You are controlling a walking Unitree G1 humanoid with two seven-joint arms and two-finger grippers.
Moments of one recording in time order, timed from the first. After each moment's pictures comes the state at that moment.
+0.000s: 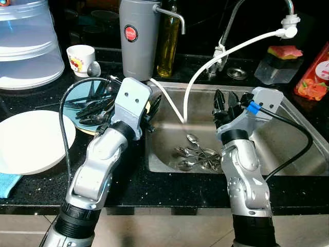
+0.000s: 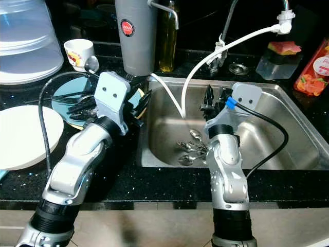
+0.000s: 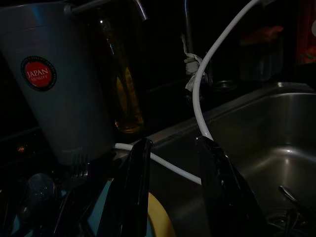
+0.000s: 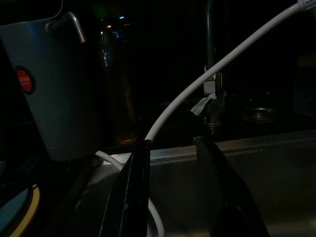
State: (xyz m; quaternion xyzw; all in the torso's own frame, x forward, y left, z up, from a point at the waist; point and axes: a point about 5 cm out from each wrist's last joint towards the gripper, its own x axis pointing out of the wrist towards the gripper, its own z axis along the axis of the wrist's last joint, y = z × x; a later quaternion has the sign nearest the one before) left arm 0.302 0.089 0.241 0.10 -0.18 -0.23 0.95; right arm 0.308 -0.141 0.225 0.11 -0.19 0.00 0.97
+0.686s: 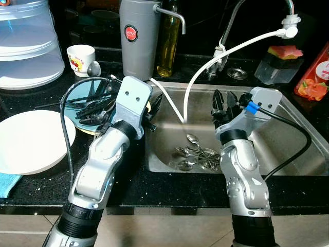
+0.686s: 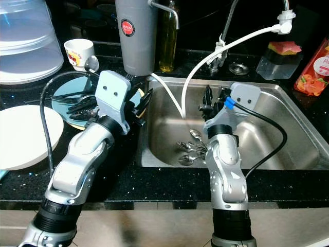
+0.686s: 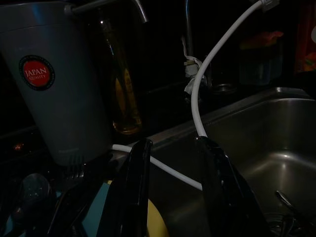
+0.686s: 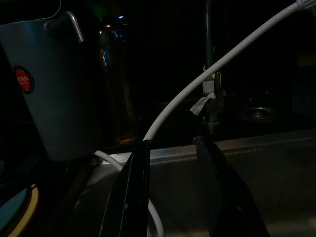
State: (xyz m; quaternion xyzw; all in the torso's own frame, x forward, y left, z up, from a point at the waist) left arm 0.302 0.086 0.242 0.09 -0.18 -0.23 0.95; right arm 0.308 -0.140 0.225 0.11 -0.19 0.00 0.97
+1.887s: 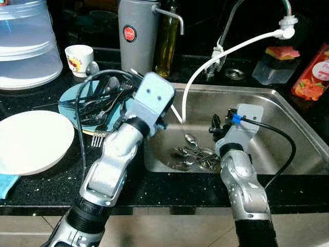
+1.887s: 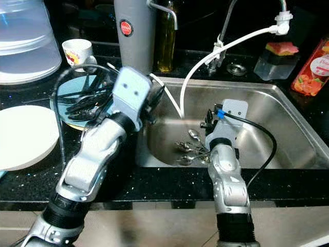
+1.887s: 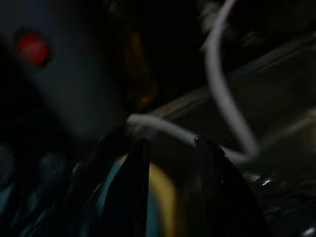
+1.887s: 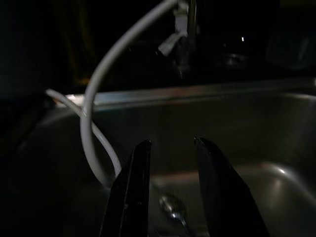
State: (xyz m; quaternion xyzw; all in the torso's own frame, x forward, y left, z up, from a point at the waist) left arm 0.316 0.079 0.236 0.18 -0.10 -0.17 0.96; right arm 0.318 -0.152 0.186 0.07 -0.09 -0.03 0.99
